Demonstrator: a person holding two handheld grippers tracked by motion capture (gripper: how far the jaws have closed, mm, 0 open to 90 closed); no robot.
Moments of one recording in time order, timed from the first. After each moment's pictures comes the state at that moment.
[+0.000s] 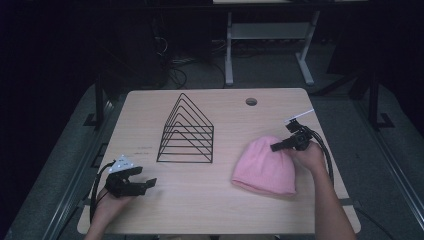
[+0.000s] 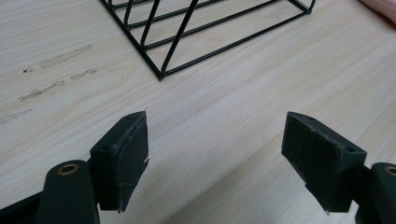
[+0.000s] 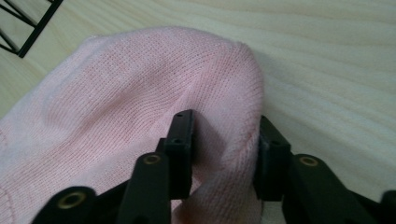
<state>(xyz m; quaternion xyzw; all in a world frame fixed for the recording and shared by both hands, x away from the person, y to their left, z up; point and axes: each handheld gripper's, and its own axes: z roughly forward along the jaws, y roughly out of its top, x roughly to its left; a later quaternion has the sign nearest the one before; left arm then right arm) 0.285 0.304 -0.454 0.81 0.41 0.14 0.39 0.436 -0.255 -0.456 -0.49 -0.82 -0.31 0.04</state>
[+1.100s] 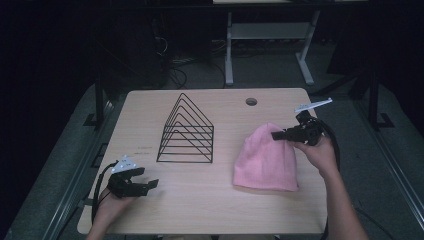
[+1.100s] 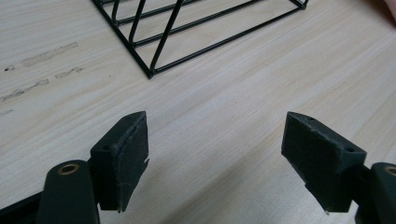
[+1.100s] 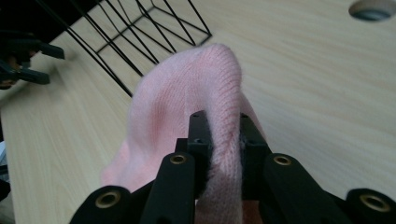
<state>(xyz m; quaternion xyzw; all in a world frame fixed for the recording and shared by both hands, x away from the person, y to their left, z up) 0.285 0.300 -0.455 0.81 0.41 0.13 0.39 0.396 -0.252 -0.372 -0.40 -0.81 -0.43 0.00</state>
